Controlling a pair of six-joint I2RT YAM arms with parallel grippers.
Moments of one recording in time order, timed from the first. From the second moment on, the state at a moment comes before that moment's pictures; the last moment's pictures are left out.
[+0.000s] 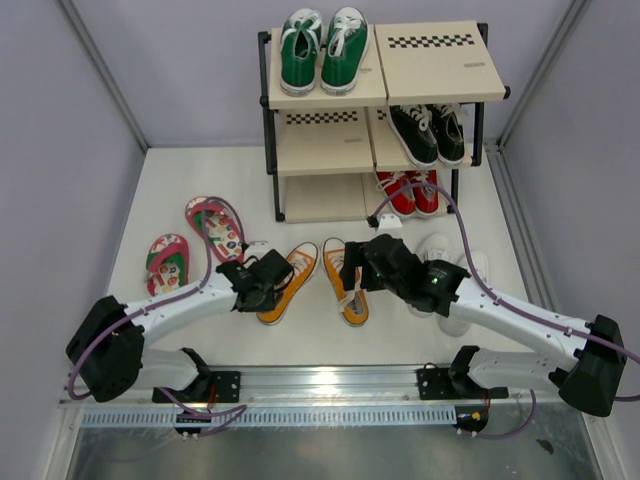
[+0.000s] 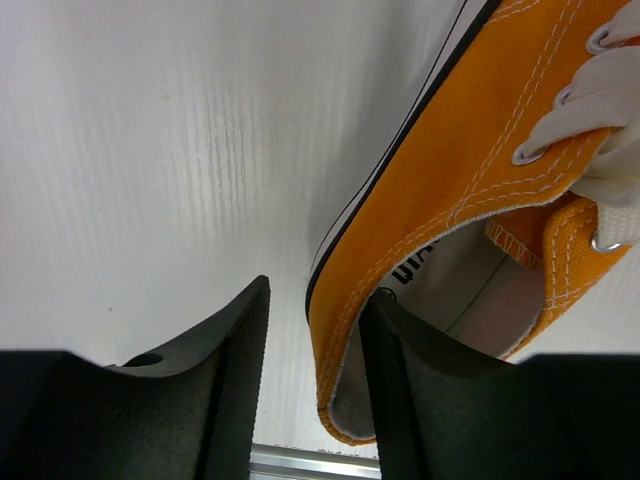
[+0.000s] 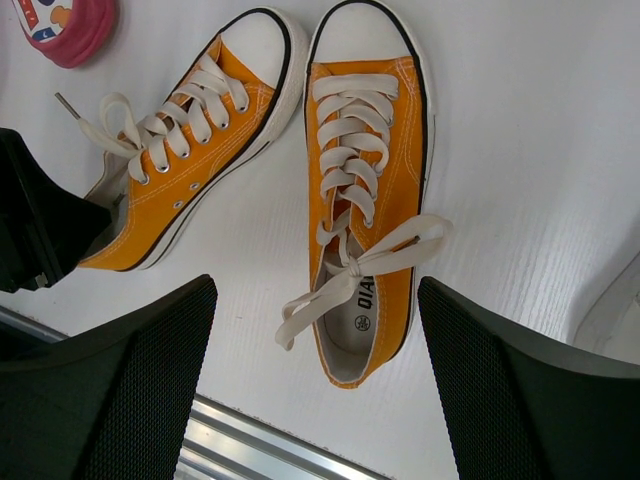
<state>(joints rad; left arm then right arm) -0.80 1.31 0.76 -0.75 -0.42 -0.81 0.93 1.12 0.89 -0.51 0.33 0.68</state>
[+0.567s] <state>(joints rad) -0.80 1.29 0.76 -0.77 -0.43 -1.01 0.89 1.13 0.89 -0.62 0.39 0.70</state>
